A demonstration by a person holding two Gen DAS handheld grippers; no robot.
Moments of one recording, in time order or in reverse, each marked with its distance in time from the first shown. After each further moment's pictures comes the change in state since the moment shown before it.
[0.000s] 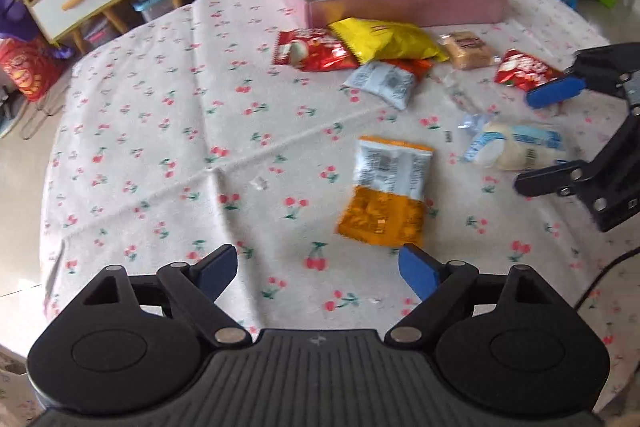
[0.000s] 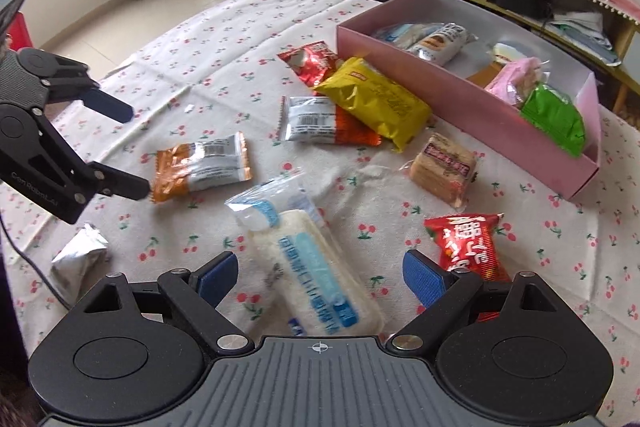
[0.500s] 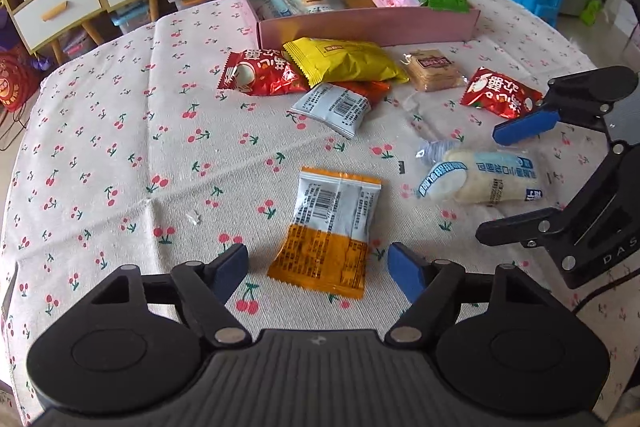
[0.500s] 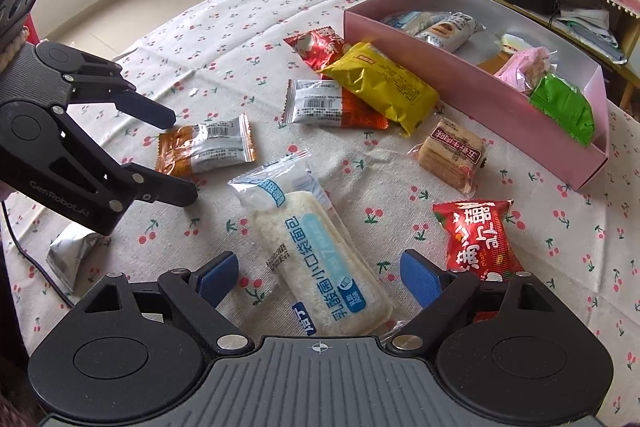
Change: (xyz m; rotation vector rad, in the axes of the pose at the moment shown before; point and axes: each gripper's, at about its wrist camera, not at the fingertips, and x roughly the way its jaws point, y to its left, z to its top) left arm 0.018 -0.021 0.009 -0.006 -0.072 -0.036; right arm 0.006 0.002 -0.007 -0.014 0.018 -0.009
